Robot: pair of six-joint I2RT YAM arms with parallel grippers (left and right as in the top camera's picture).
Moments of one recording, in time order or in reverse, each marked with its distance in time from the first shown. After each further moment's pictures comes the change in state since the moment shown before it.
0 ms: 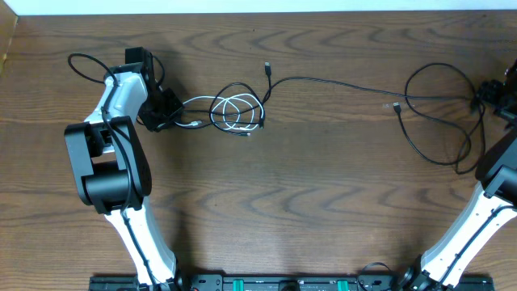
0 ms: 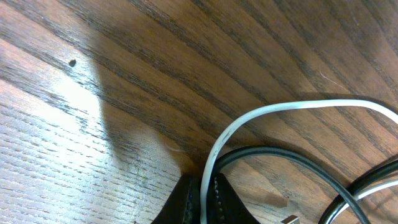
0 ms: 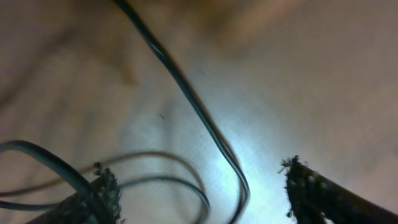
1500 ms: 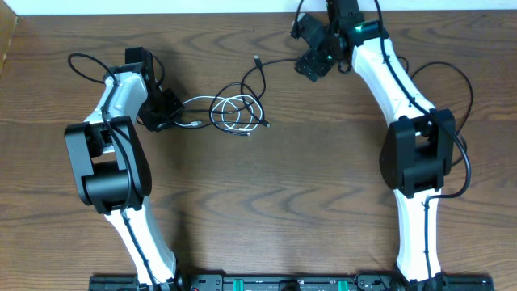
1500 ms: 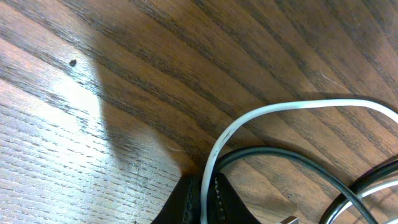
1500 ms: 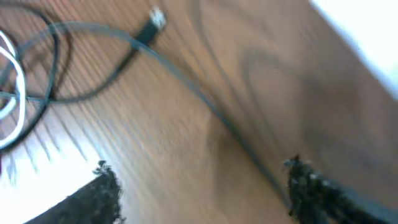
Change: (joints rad) left arm 0.000 0.000 0.000 0.000 0.000 0.000; right arm 0.772 0.000 -0.004 0.538 -0.399 -0.744
